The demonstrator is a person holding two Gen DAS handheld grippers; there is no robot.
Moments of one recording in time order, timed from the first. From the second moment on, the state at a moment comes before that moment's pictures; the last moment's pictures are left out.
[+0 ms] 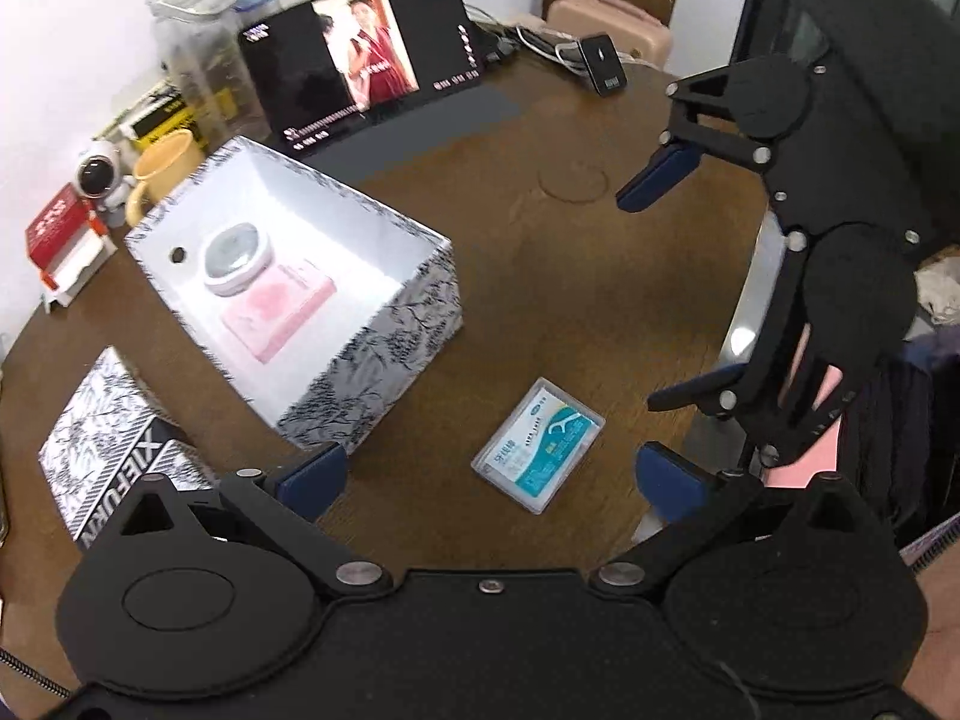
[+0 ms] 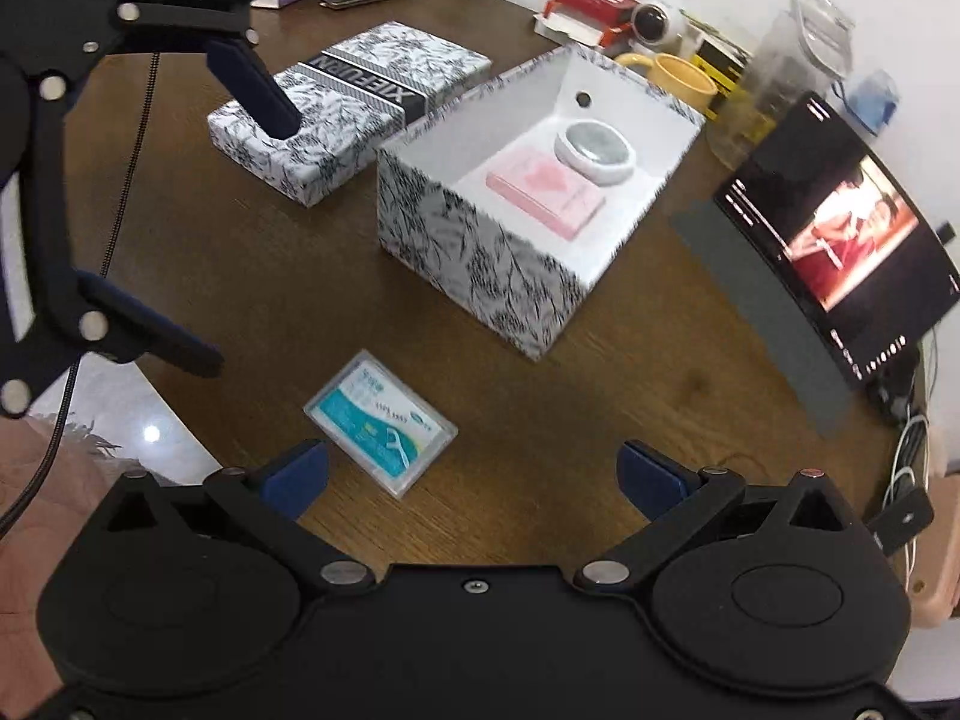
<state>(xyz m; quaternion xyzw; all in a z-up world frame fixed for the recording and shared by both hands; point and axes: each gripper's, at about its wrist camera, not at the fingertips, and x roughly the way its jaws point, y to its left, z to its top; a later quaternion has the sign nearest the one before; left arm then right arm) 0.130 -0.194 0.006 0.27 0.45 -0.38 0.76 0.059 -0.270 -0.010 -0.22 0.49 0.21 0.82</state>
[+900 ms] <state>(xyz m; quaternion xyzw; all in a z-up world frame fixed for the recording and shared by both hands) 0.133 -0.259 -0.112 0.41 0.44 -0.44 0.67 0.034 -0.306 -0.083 -0.17 0.54 0.21 0.80</state>
